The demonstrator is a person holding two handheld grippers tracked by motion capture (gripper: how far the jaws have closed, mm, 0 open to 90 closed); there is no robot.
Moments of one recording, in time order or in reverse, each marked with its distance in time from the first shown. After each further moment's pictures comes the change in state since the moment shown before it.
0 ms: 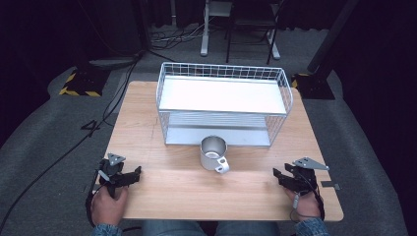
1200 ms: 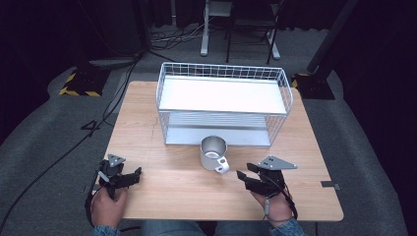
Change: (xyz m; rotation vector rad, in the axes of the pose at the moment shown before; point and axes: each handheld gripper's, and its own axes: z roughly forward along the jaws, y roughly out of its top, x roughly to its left) left arm -0.001 -0.002 -0.002 0.002 -0.010 0.010; right arm 0.106 0.041 -0.003 -0.051 0.240 -0.106
